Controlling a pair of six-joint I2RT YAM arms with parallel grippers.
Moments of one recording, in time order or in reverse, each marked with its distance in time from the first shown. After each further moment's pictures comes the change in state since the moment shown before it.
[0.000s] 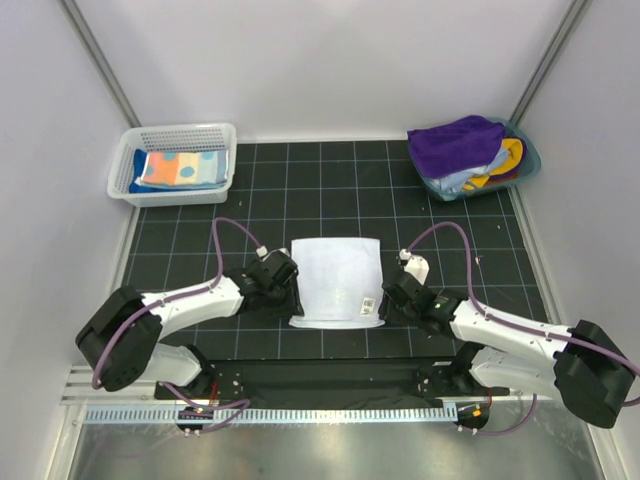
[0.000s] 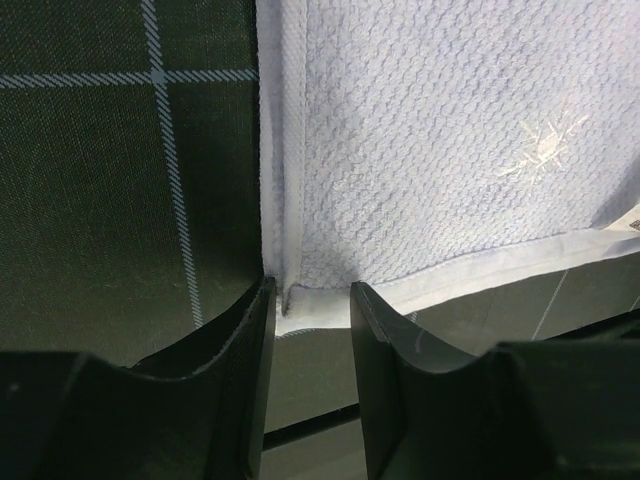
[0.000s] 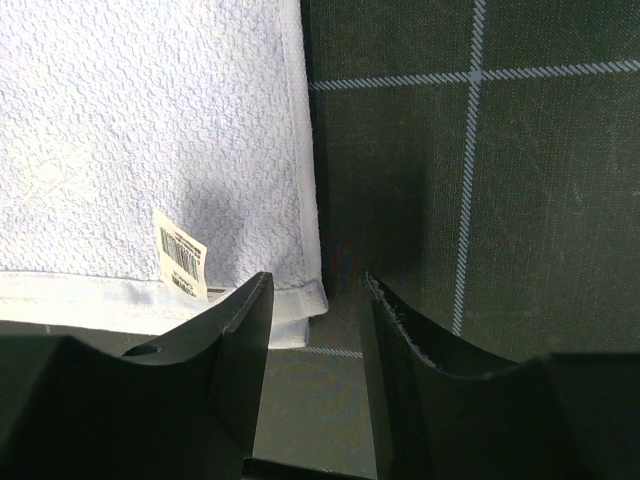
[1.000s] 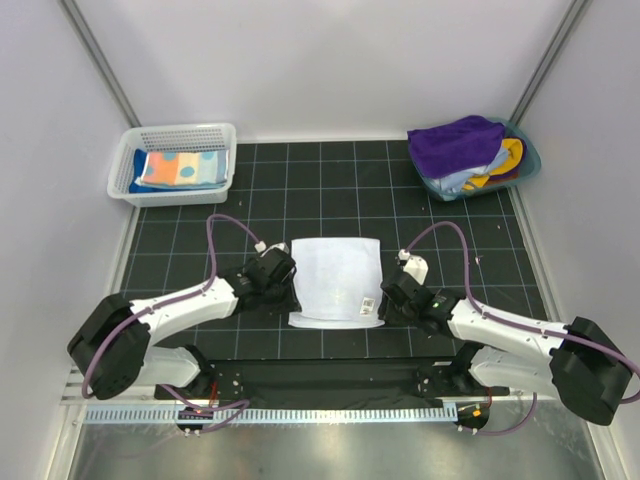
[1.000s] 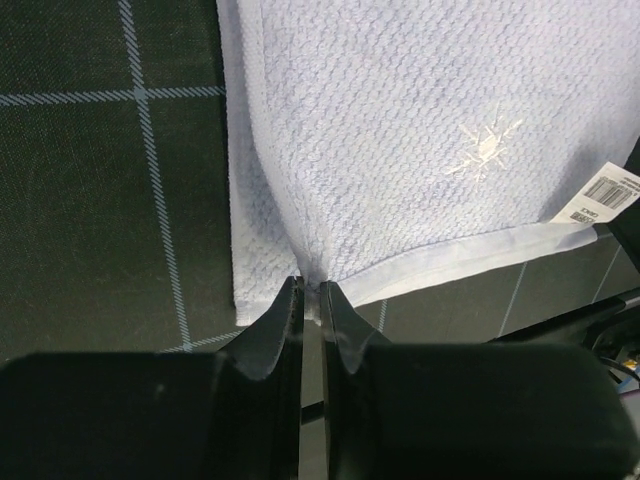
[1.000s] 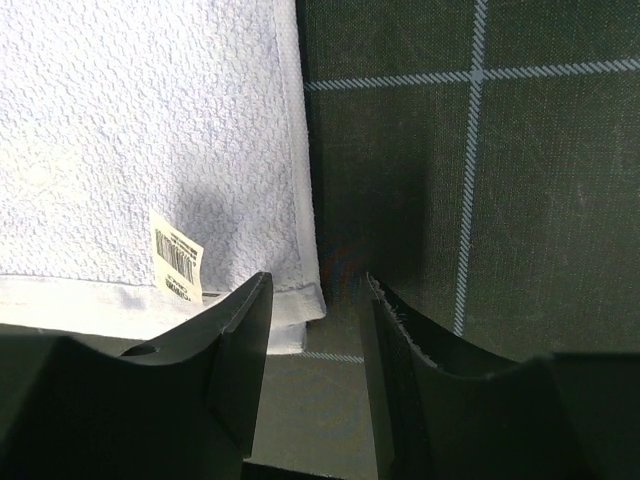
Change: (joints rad) left arm -0.004 -0.062 0.011 -0.011 -0.018 0.002; right arm 0.000 0.026 0.000 0.012 0.000 0.003
